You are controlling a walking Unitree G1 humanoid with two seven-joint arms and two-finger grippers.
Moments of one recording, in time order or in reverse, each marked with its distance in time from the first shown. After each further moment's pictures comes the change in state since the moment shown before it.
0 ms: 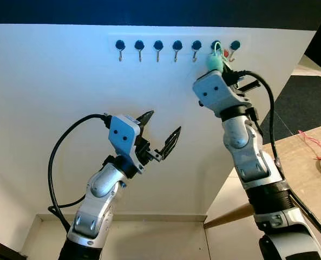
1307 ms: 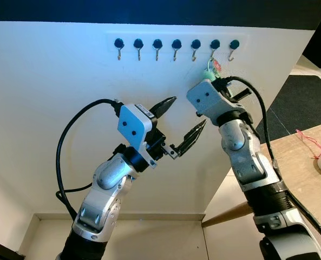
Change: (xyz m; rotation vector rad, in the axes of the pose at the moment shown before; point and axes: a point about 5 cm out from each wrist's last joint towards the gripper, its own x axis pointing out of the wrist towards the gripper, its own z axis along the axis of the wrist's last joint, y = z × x) left arm 0.017 -0.021 0.033 0.020 -0.133 -0.185; right arm -0.005 0.016 -0.012 0.092 0.108 0.145
